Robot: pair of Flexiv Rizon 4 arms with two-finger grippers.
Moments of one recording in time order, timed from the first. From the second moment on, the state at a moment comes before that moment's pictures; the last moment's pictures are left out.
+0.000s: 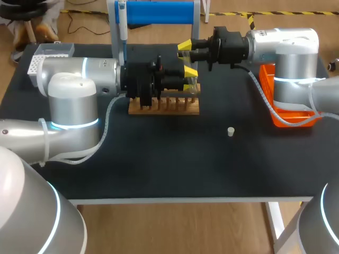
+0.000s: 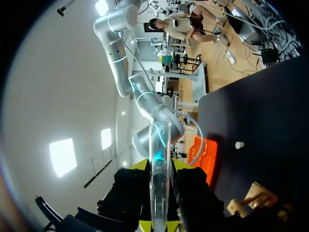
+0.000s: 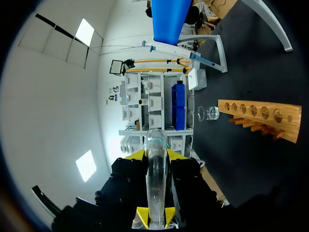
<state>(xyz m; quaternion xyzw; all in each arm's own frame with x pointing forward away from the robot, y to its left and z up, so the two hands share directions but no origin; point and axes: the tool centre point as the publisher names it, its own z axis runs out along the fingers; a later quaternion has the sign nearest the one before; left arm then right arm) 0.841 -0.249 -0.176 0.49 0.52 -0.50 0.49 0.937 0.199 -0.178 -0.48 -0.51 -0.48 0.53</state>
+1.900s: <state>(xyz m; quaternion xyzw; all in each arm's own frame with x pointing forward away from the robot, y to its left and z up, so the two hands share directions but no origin) 0.838 -0.219 -0.179 0.48 0.56 -0.48 0.48 0.947 0.159 -0.185 -0.41 -0.58 -0.56 0.43</state>
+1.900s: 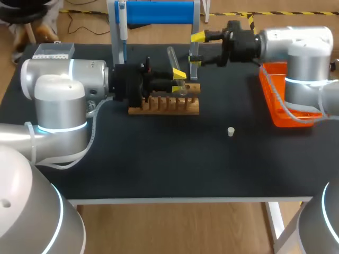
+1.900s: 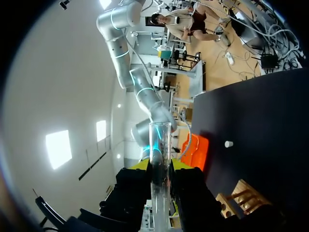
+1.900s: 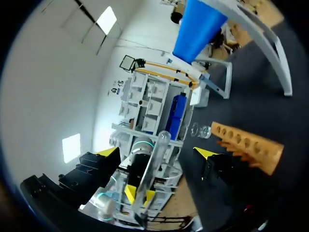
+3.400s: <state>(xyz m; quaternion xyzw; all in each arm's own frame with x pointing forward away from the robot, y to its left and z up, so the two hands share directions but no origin) 0.838 -0.219 -0.179 0.48 0.56 -0.48 0.48 0.903 0.109 -0.303 -0.22 -0.79 -0.57 0.00</state>
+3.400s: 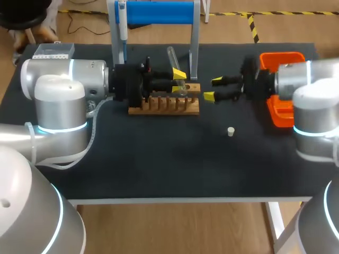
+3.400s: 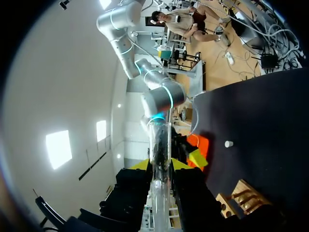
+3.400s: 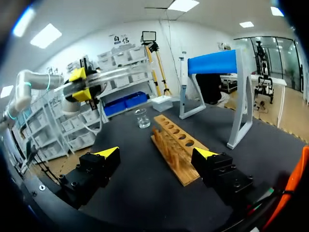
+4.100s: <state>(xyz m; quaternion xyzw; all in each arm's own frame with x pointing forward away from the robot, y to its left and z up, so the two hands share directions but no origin) 0.838 -0.219 -0.179 0.48 0.56 -0.48 0.48 0.904 0.121 -0.336 -0.20 -0.81 -0.55 -0.06</state>
